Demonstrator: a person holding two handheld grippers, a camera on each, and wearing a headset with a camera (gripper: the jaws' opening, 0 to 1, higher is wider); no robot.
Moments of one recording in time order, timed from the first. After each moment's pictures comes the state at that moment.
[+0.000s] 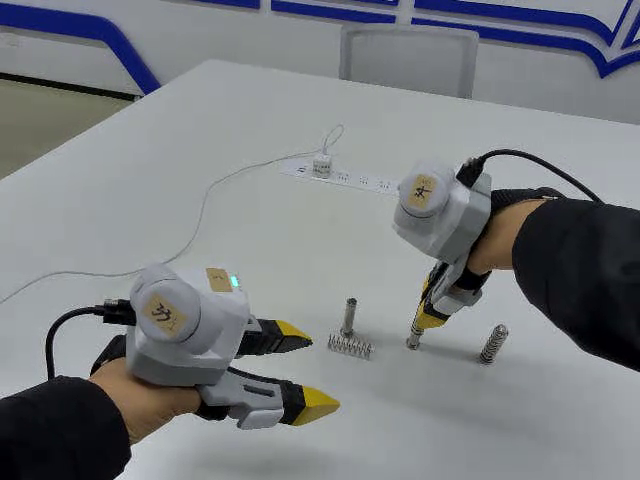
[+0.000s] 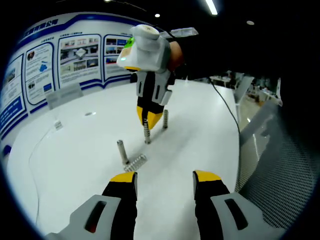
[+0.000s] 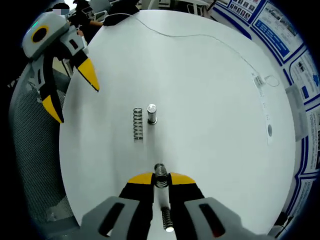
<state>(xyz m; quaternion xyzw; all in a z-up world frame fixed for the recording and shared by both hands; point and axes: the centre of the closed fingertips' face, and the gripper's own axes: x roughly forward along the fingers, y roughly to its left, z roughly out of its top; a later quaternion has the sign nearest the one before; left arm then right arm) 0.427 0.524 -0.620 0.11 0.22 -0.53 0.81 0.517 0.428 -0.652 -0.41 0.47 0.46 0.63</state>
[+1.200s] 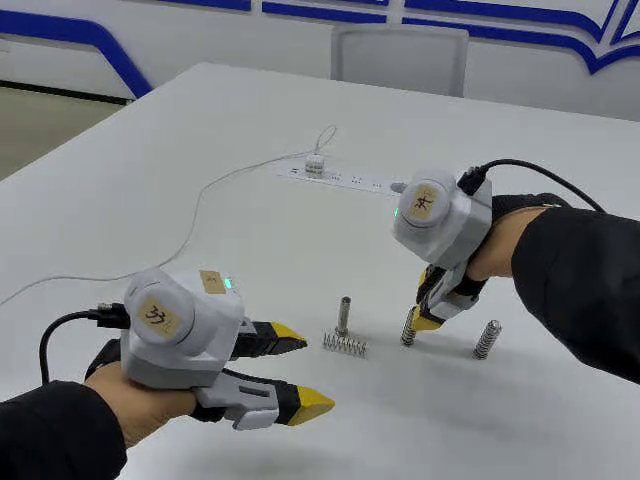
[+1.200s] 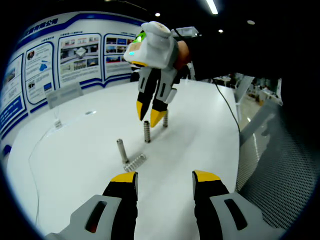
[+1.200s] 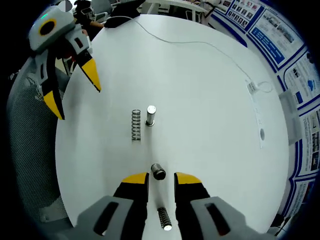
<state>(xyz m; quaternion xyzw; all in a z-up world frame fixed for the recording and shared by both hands) 0.427 0.524 -0.622 0.12 0.22 -0.53 0.81 0.520 0.427 -0.633 -0.42 0.43 0.46 0.66</state>
